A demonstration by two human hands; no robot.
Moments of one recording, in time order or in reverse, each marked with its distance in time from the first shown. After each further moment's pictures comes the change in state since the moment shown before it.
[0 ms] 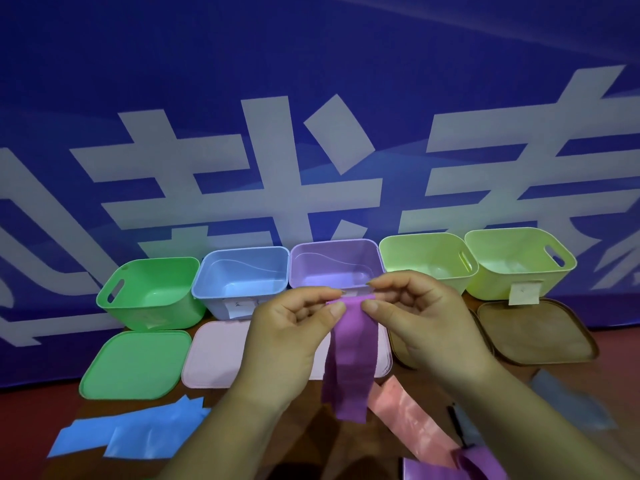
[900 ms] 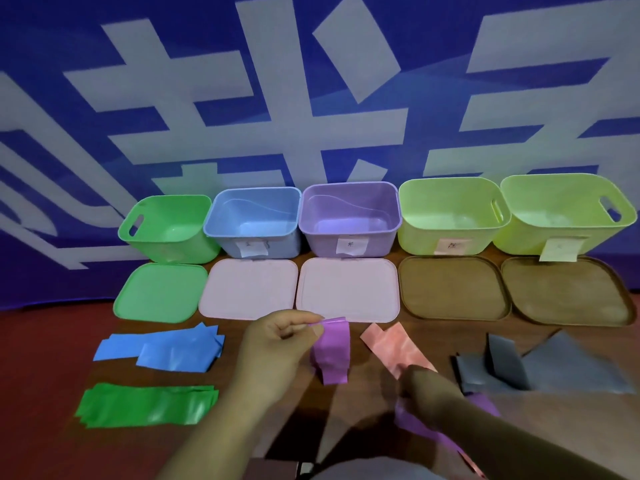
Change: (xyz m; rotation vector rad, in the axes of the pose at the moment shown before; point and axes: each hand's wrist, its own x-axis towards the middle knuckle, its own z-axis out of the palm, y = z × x) left_hand -0.037 -0.084 -0.010 0.299 0.155 -0.375; right_hand -0.072 0.238 -0.094 -1.270 -0.722 0.455
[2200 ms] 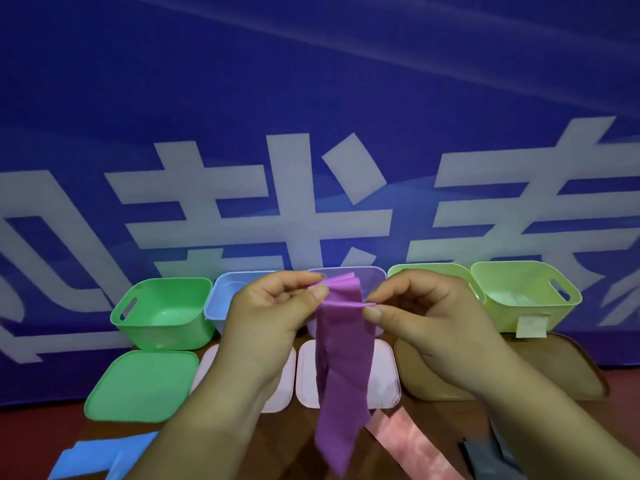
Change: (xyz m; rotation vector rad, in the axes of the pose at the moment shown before) left_hand 0.000 0.136 -0.057 -0.500 -0.117 0.335; right_hand -0.117 -0.178 -0.246 1.021 0.652 -0.685
